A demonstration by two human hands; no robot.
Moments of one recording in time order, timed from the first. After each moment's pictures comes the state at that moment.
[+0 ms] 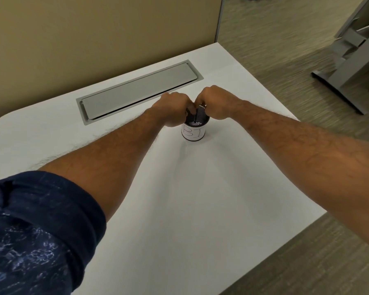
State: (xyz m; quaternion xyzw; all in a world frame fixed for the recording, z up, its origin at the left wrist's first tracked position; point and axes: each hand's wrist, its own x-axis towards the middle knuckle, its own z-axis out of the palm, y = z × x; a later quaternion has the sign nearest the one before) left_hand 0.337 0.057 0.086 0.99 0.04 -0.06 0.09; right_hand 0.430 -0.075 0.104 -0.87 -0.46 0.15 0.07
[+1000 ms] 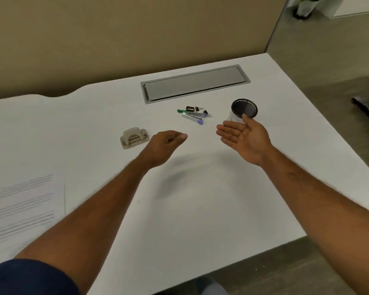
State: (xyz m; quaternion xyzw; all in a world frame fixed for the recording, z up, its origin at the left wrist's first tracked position) left_hand 0.077 0.076 0.061 0.82 0.28 0.06 0.49; right_hand 0.278 -0.106 0.078 -0.53 -0.02 0.51 0.68
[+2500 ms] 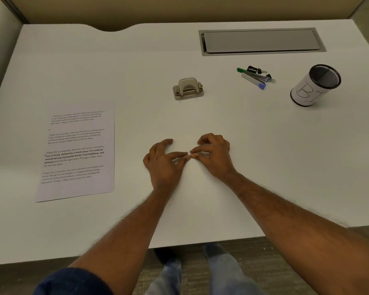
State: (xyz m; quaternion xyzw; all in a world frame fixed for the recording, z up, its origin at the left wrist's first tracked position) left_hand -0.116 0.024 -0.075 0.79 0.52 0.21 0.25; right_hand 0.044 -0.043 -0.061 -0.77 -0.53 0.17 0.31
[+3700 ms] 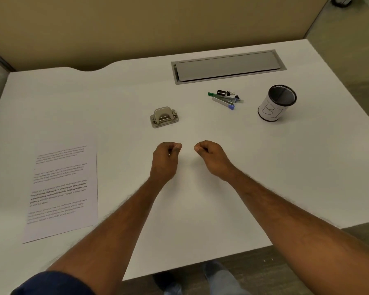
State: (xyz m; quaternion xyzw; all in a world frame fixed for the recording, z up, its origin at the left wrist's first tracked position) left_hand -0.025 0.053 0.002 0.71 0.46 0.20 0.49; right_hand 0.105 -0.040 0.017 -0.76 -0.33 0.37 0.43
